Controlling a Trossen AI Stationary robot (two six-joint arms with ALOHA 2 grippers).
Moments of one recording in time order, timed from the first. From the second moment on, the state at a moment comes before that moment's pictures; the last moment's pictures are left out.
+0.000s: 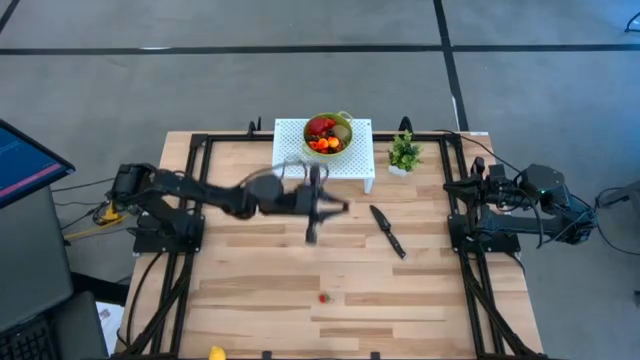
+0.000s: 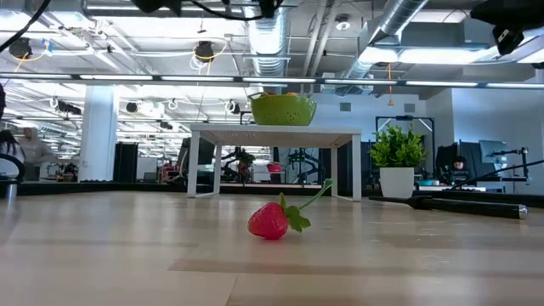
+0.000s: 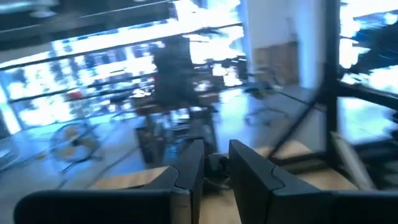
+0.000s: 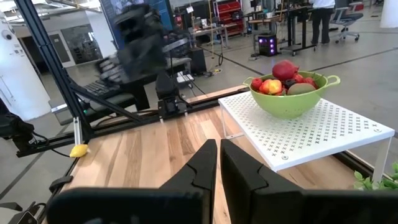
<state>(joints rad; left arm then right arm) -0.05 1.56 0.98 0.69 0.00 0.20 -0.08 0.02 0.63 -0.69 0.10 0.19</state>
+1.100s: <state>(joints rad) 0.44 1.67 1.09 0.40 0.00 0.18 -0.08 0.02 0.63 -0.69 0.10 0.19</state>
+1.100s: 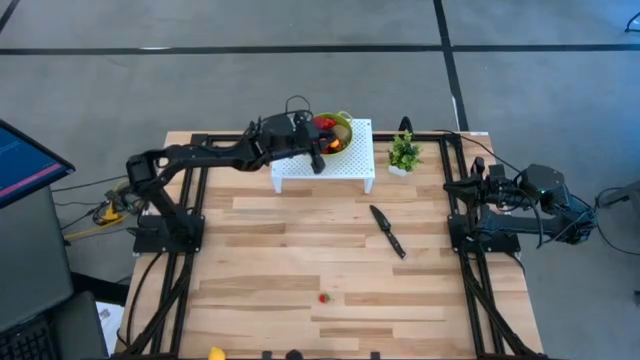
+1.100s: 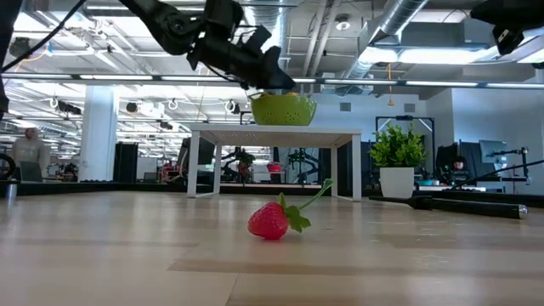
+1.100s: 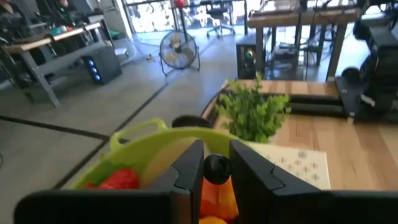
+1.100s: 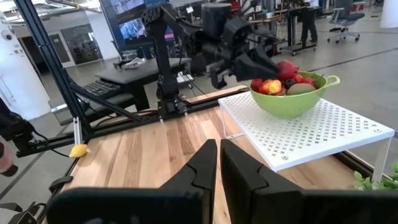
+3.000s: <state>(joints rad) -0.37 1.47 0.86 0.32 0.07 0.18 -0.08 0.02 0.63 -0.69 0.10 0.19</state>
